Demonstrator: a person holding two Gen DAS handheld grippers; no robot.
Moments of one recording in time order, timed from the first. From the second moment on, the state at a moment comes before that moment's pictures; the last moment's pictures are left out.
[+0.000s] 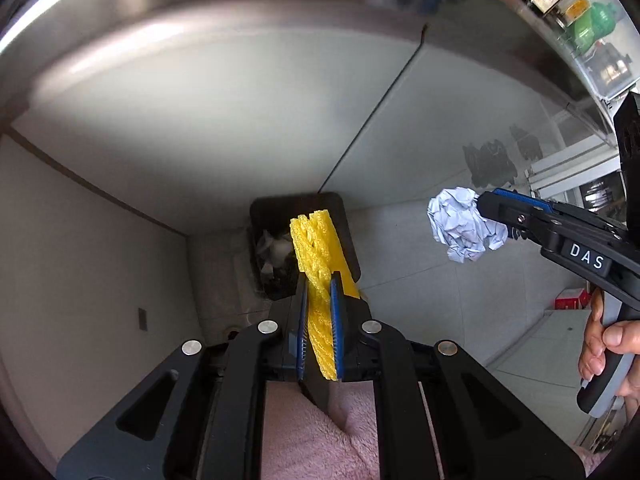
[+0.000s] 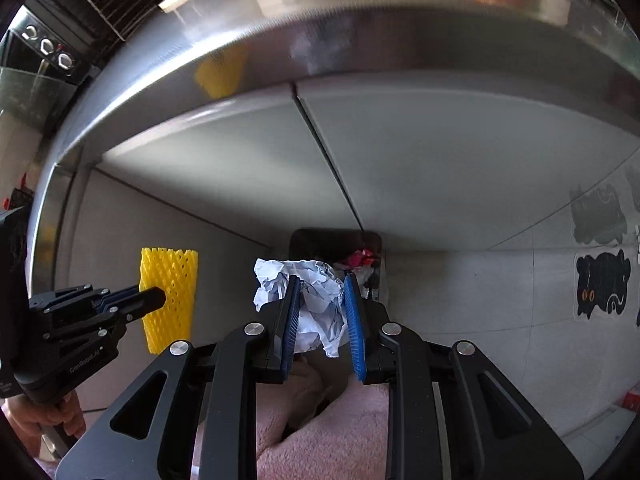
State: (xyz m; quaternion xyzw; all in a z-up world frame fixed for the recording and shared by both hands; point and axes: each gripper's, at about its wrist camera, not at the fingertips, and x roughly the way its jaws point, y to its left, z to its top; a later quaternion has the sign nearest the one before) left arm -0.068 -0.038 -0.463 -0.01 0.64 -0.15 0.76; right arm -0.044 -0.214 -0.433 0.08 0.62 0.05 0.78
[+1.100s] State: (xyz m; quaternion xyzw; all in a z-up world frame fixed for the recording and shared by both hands) left arm -0.022 -0.029 -0.569 -0.02 0.68 -0.14 0.72; right arm 0.012 -0.196 -0.575 0.12 0.67 0.00 0.73
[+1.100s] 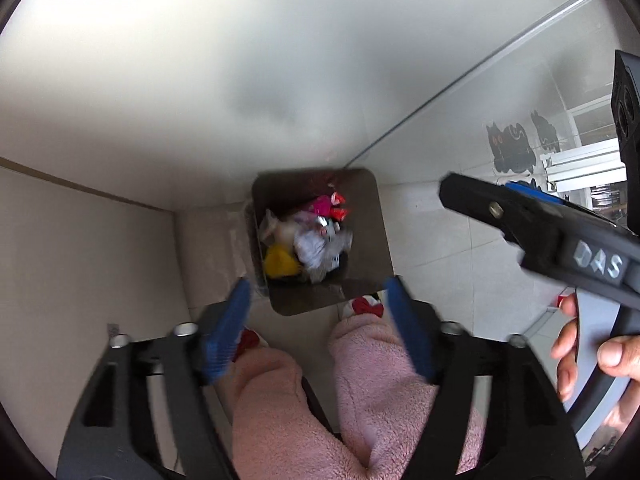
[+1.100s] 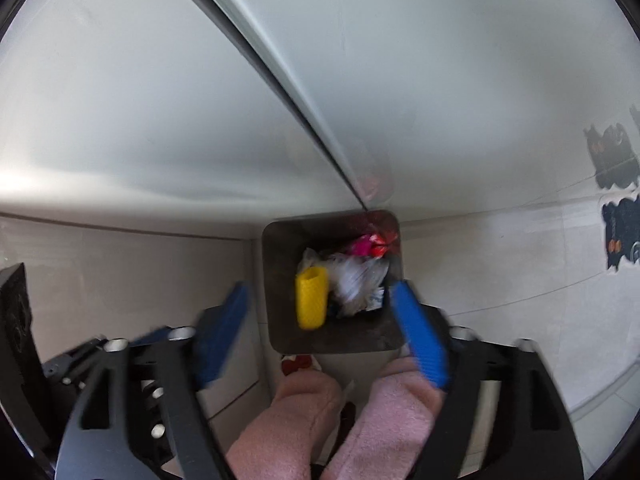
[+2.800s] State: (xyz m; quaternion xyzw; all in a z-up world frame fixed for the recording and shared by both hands) left arm -0.011 0.015 -0.063 0.01 0.35 -0.02 0.94; right arm 0.025 -0.167 -0.074 0.00 0.35 -0.02 0.94
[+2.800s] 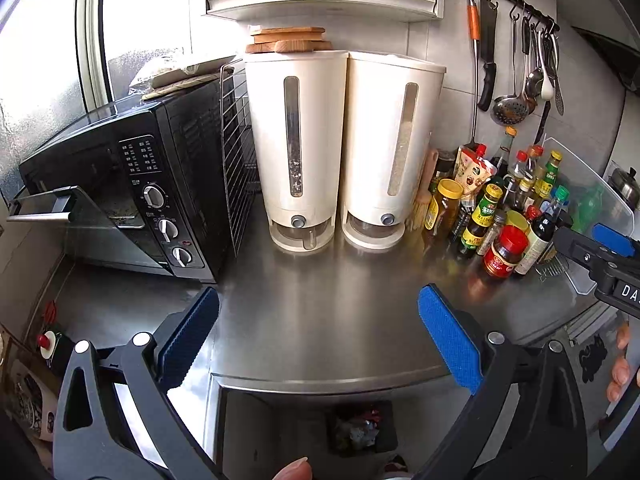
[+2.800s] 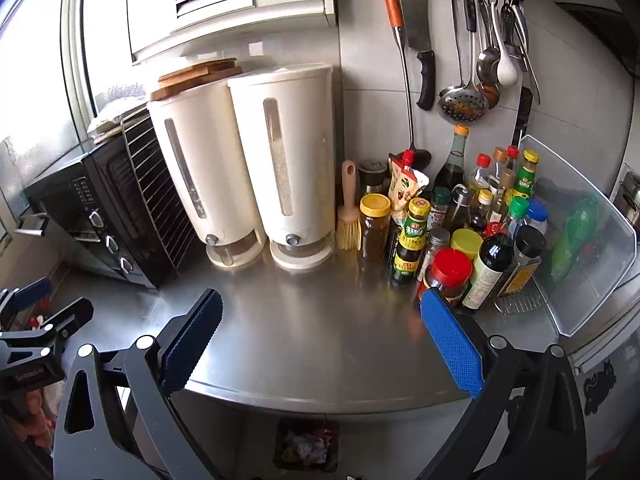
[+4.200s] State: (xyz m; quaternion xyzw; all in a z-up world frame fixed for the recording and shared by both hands) left arm -0.002 0.013 -0.033 0.01 0.30 -0.01 0.95; right arm 0.039 -0.164 -0.050 -0.01 0.33 -0.03 0.94
